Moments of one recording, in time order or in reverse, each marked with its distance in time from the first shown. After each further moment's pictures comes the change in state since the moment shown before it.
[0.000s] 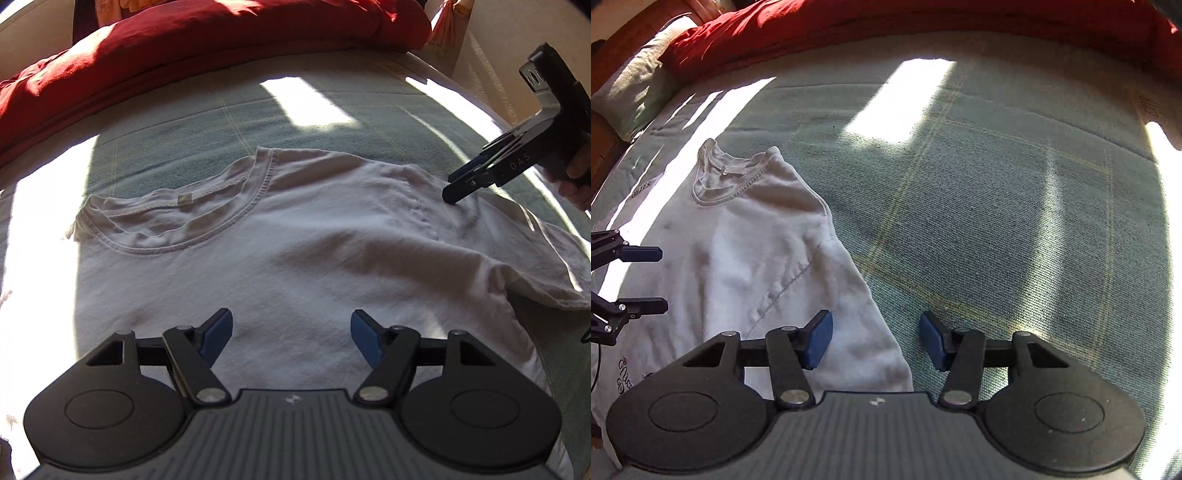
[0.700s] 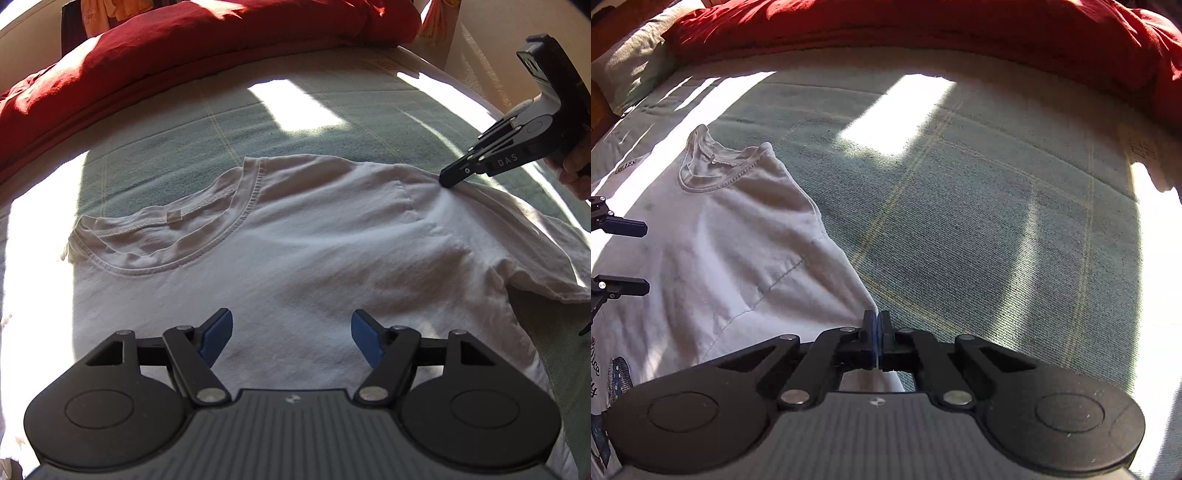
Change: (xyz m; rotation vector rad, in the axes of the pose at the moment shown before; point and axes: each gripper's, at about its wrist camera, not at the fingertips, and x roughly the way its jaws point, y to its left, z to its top) left arm 0.002 -0.007 0.008 0.048 0.001 0.003; right arm -0.006 0.006 0.002 -0.089 -0.037 -0.114
